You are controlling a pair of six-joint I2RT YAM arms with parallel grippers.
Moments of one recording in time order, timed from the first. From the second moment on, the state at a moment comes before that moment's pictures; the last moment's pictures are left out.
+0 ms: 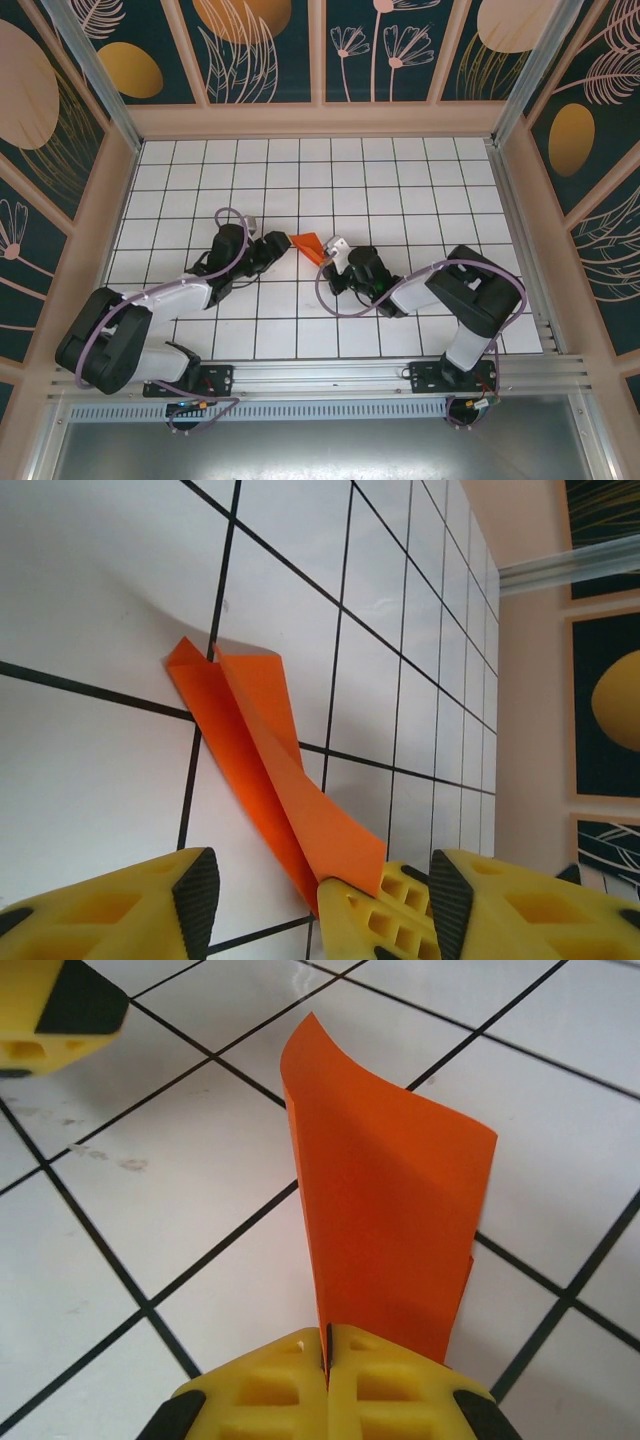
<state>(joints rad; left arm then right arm) -0.49 1.35 0.45 0.39 0.30 -1.10 0.83 1.70 0.48 0.73 -0.07 0.10</state>
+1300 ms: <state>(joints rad) -0.62 1.74 0.45 0.92 0.43 -1.14 0.65 1.79 0.48 0.80 -0.51 0.62</state>
